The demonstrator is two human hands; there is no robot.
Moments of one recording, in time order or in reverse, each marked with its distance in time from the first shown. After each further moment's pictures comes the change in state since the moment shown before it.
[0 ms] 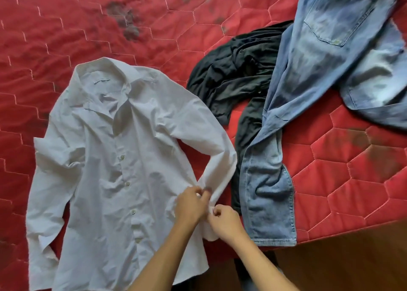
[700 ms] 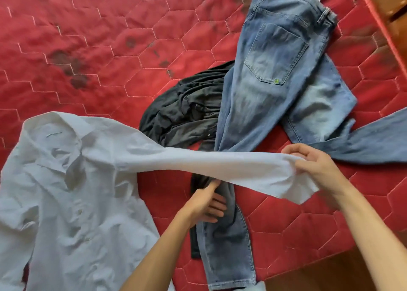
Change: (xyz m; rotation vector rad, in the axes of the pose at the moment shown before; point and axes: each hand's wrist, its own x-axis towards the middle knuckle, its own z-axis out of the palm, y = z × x) left_hand 0.047 0.204 0.020 -0.428 -0.703 -0.313; right_hand 0.017 -0.055 -0.382 0.458 0.115 -0.323
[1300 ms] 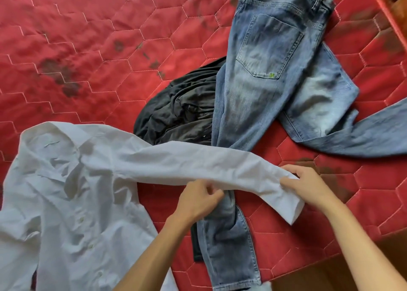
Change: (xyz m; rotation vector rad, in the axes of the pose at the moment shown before) left_hand -0.015 0.016 -0.003 0.747 0.380 0.505; right_hand 0.009 0.061 0.001 -0.405 0.097 0.187
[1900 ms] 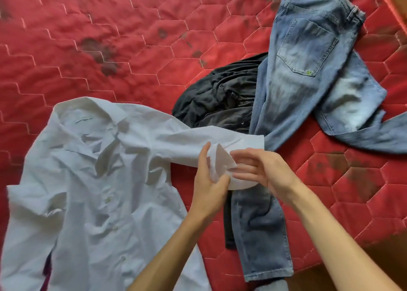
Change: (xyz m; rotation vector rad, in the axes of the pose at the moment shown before) left_hand -0.069 -0.057 -0.042 -0.816 0.282 0.155; right_hand -0.053 -0.122 0.154 0.641 -0.282 -0.061
